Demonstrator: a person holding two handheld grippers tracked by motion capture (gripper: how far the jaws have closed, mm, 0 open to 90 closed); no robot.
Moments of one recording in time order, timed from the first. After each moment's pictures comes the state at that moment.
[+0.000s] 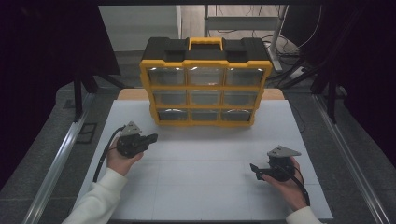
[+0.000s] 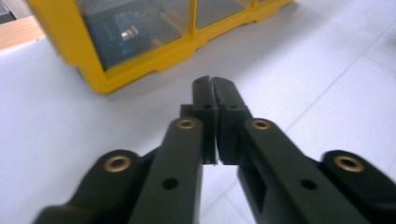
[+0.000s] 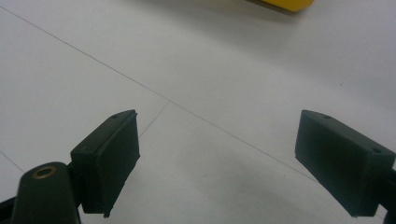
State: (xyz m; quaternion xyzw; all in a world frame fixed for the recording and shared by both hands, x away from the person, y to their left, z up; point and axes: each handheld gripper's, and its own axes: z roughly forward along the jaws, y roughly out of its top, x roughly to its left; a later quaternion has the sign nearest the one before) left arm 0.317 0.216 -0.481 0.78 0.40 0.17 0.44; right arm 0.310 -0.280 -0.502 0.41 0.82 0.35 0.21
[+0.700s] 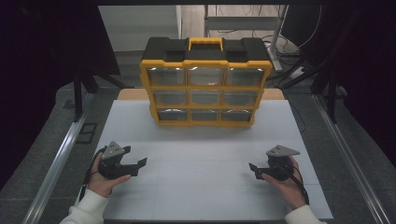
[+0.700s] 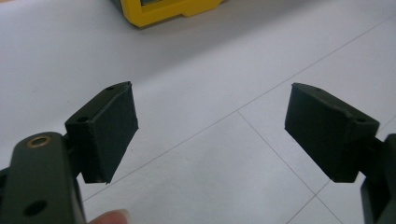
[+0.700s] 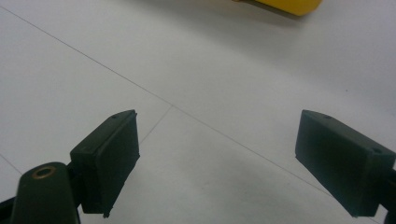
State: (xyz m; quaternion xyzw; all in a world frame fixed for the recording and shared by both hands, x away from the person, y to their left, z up) left arm 0.265 0.244 -0.501 0.77 0.45 0.19 0.41; right arm 0.313 -0.278 -0.503 0.40 0.82 0.35 0.21
